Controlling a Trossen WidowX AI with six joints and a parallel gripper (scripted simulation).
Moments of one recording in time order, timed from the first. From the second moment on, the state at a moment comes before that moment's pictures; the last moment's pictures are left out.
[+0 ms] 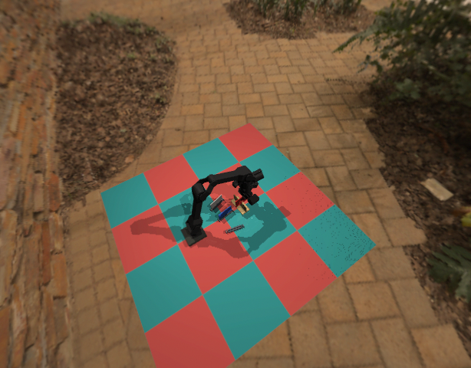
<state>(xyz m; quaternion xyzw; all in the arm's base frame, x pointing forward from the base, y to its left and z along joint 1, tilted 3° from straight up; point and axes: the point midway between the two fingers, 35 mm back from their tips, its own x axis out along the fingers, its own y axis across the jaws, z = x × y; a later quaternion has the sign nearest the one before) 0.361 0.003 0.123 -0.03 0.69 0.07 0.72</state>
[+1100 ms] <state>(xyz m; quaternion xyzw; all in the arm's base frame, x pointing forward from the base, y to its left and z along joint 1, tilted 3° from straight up) 0.361 0.003 0.123 -0.03 0.69 0.07 0.72</state>
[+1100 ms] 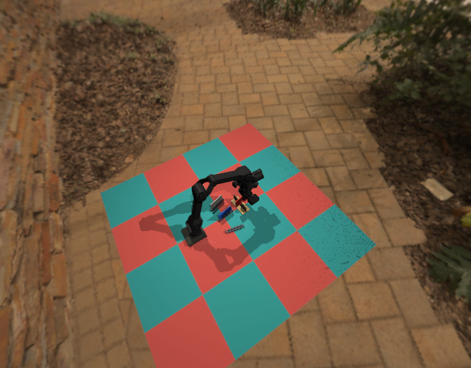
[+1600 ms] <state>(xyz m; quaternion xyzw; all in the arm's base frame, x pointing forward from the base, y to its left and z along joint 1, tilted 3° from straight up) 0.360 0.003 0.123 -0.03 0.69 0.07 0.72</state>
